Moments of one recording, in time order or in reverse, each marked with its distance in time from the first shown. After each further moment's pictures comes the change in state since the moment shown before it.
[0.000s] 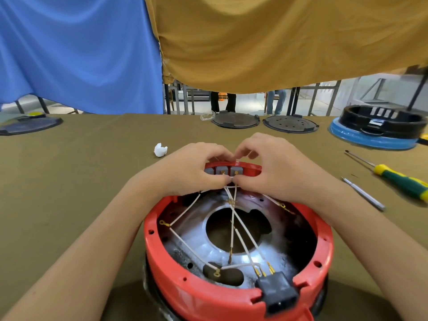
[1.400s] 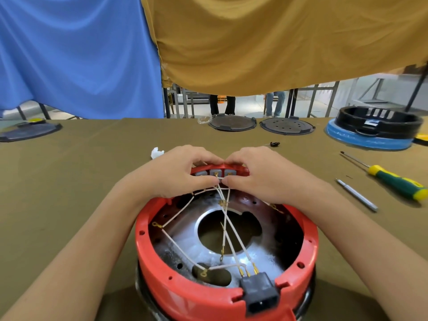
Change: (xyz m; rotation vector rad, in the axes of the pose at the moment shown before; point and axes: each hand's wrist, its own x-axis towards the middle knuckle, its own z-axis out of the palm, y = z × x) left_hand -0.004 -0.002 -0.006 0.012 -0.002 -0.003; right_hand 0.007 0.003 0.006 -0.016 -0.132 0.020
